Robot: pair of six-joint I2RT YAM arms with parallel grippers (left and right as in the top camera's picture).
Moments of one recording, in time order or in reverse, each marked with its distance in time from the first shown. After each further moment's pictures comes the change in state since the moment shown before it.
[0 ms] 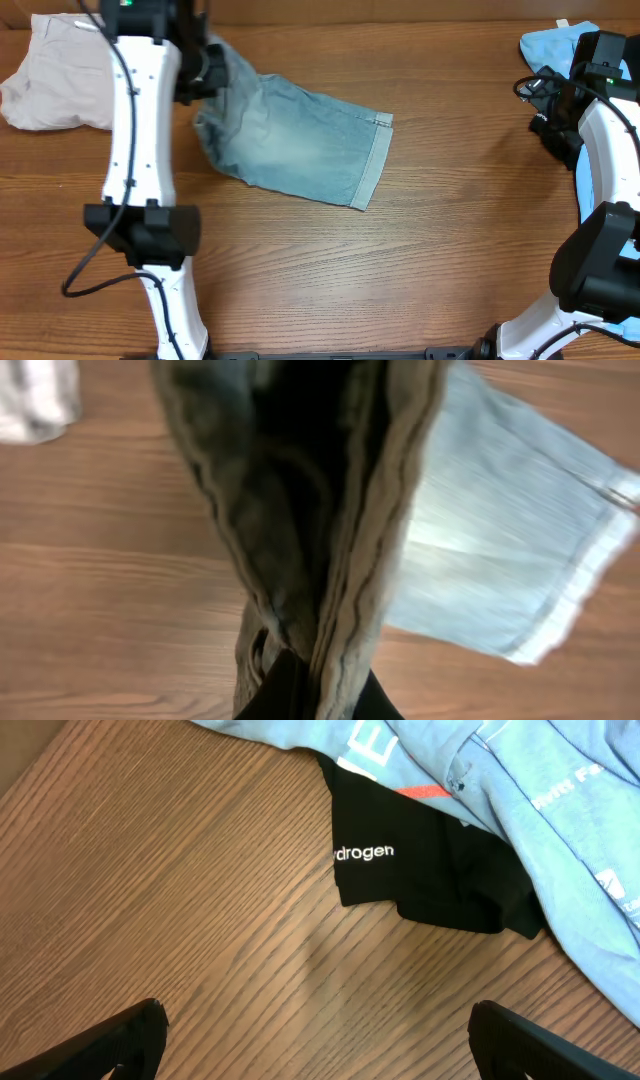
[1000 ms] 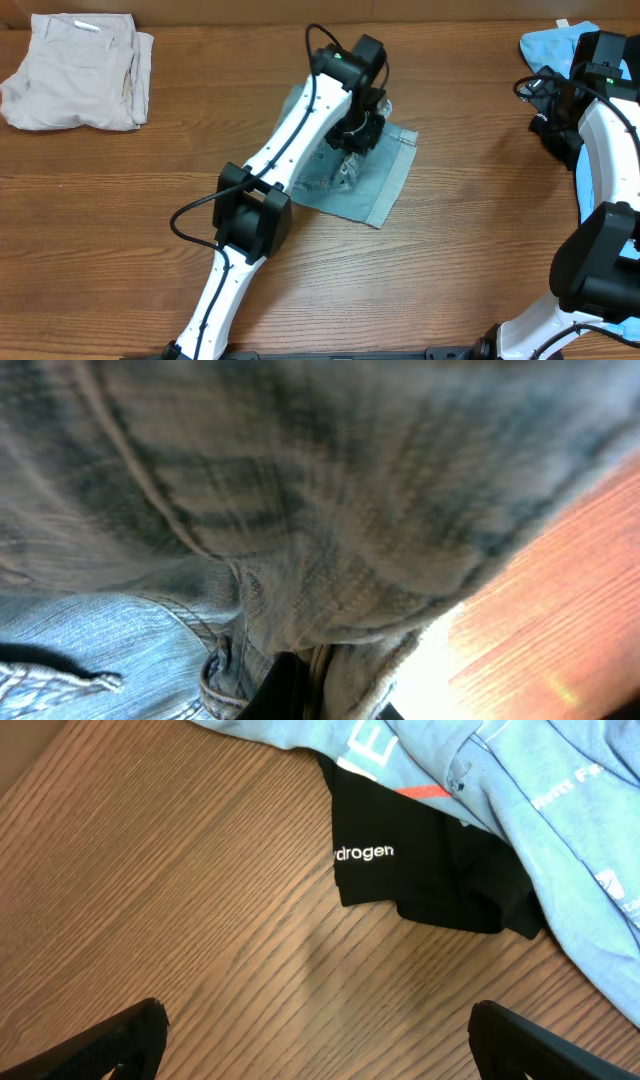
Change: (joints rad) left arm -0.453 0.303 -0.110 0.245 0.220 0.060; right arm 0.000 0.000 0.000 0.000 0.000 0.000
